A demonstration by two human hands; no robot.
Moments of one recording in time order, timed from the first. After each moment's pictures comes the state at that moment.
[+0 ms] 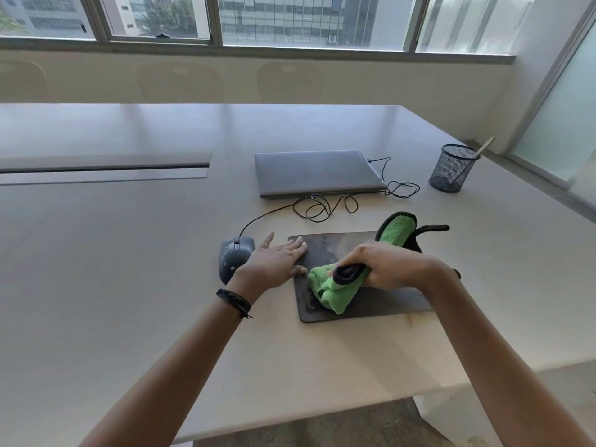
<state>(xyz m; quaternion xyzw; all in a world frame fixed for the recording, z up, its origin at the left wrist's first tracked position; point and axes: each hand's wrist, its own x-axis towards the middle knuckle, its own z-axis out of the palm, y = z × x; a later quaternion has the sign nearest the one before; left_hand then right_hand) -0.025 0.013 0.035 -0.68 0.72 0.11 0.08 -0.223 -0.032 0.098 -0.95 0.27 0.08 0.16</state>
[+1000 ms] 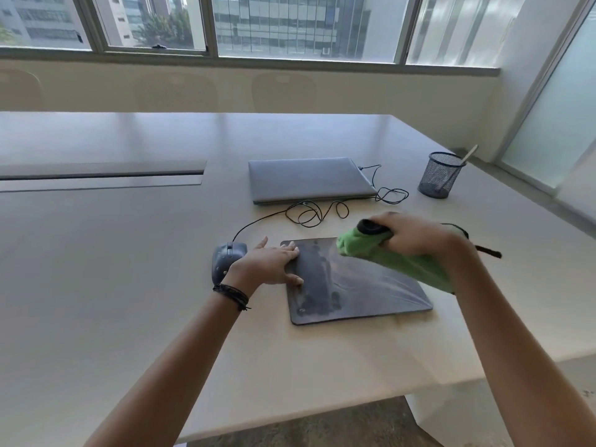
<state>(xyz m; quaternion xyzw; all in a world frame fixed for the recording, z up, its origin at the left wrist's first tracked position) -0.028 0.008 0.044 -0.68 0.72 0.14 0.08 -0.254 -0.074 0.125 -0.90 0.41 0.02 0.14</state>
